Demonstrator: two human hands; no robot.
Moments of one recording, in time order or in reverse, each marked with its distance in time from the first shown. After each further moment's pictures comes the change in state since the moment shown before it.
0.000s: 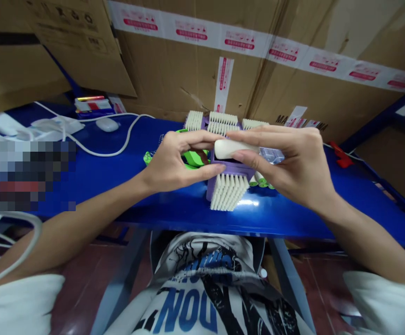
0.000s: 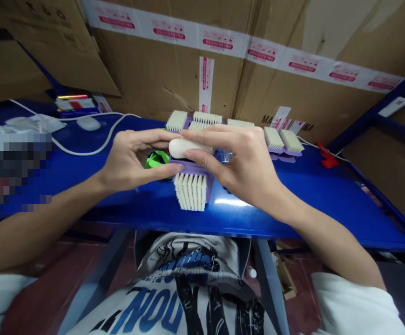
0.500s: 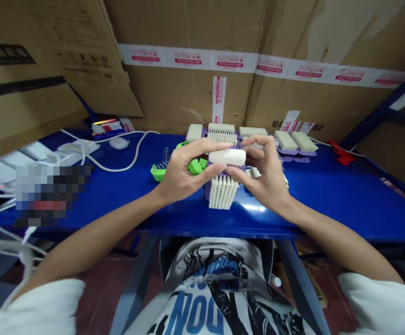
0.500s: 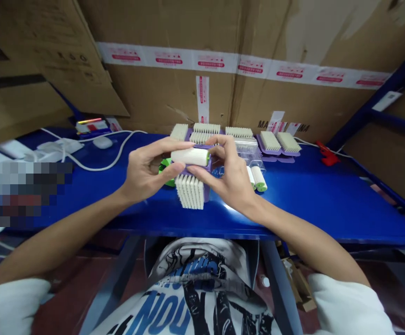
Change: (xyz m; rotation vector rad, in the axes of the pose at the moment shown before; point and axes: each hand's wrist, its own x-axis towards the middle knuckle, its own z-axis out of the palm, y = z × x) left_hand 0.005 -0.013 0.012 0.211 0.033 0.364; right_hand -0.028 0.040 0.059 0.307 0.227 0.080
